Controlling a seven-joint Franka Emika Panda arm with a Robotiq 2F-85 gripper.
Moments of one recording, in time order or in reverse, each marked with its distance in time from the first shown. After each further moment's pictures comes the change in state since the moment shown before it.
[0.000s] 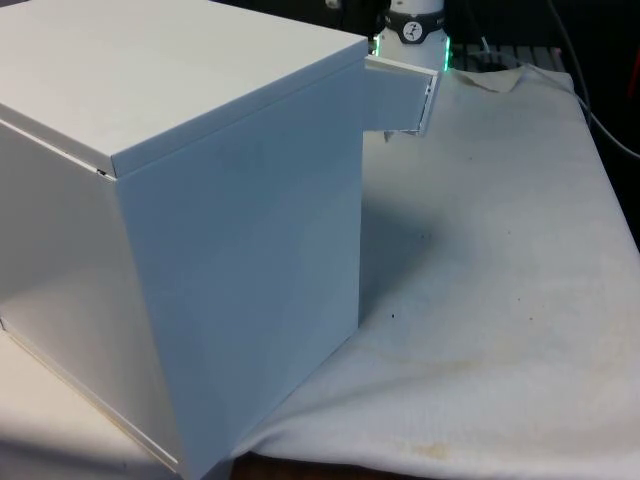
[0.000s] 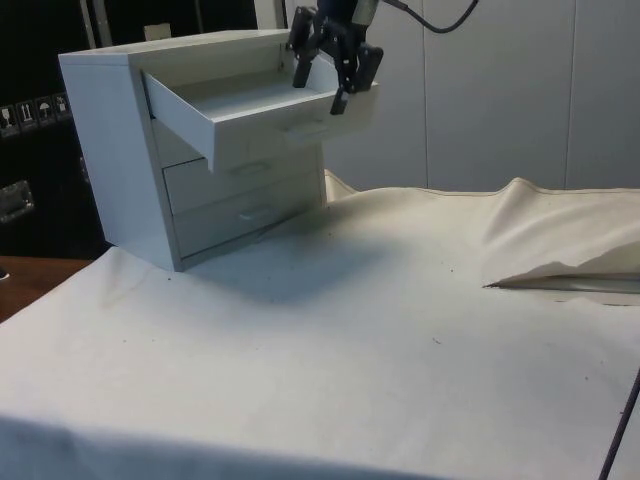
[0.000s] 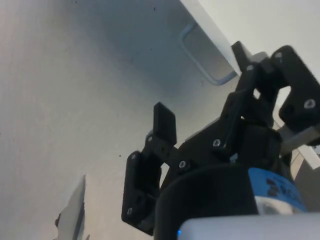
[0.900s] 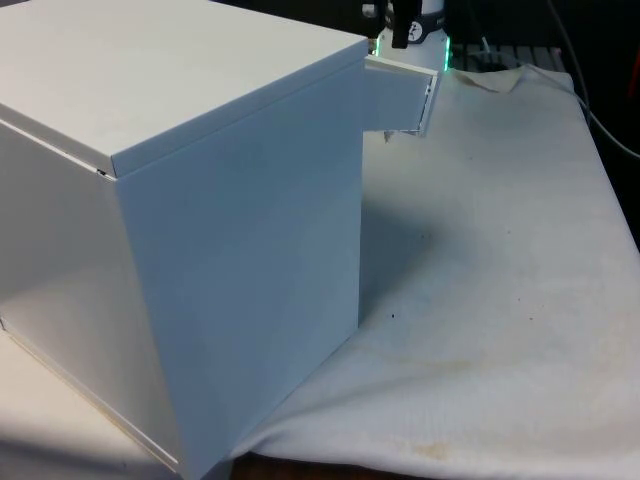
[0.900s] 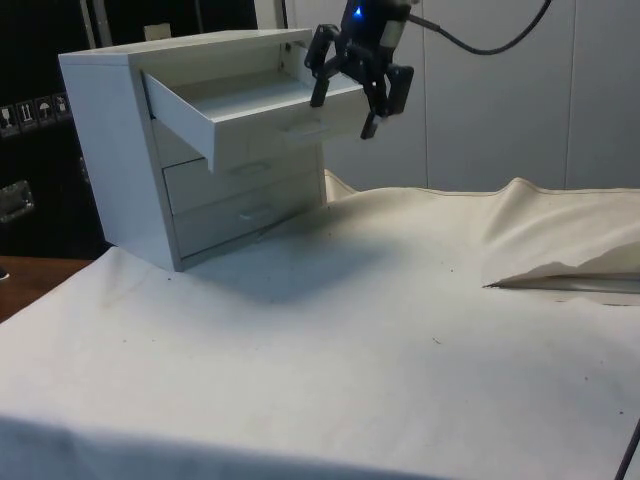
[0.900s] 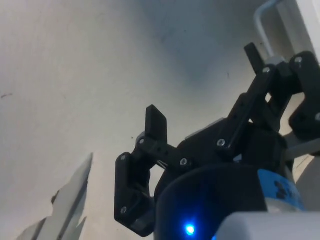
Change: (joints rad) arm -0.001 -0.078 0.043 -0.134 -0.123 0.013 0.110
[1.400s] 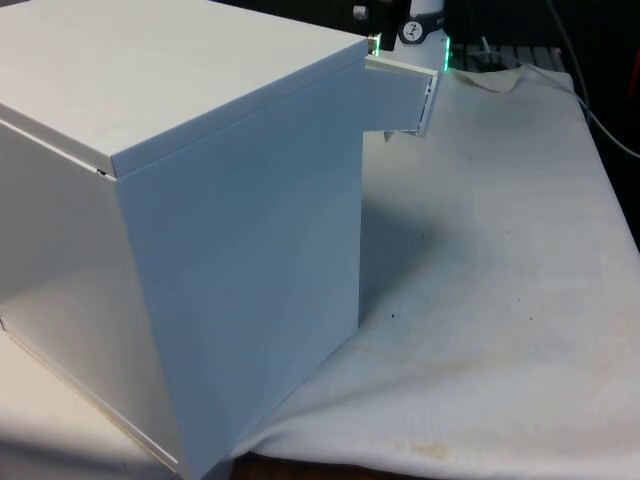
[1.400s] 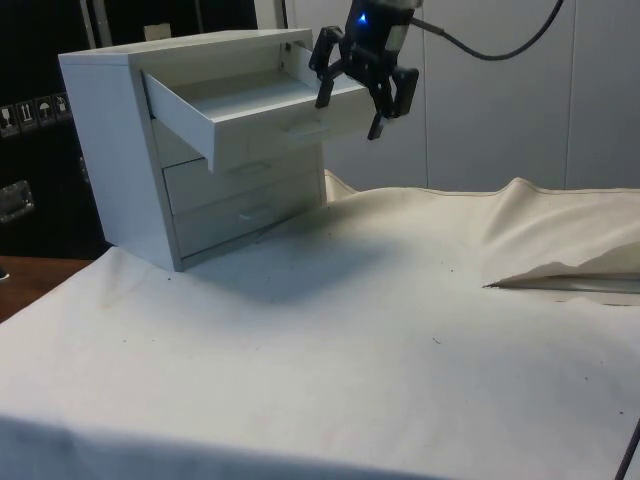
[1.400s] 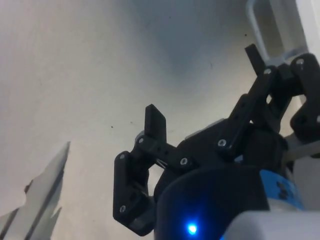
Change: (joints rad) arm -0.012 0.001 -0.005 0.003 -0.103 -0.030 0.026
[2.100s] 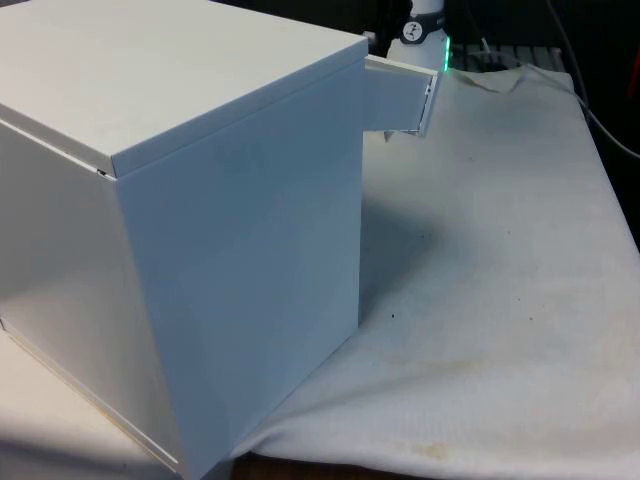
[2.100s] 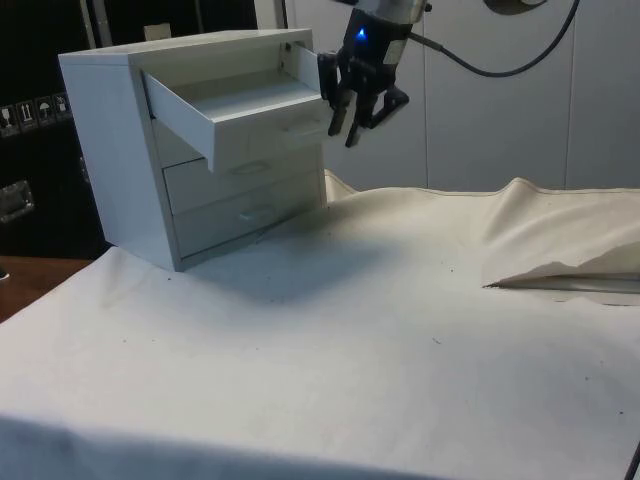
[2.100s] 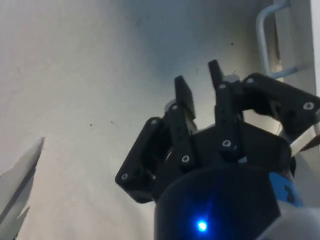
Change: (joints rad) arm 0.001 0.049 0.002 0.002 -0.131 0.038 0.117
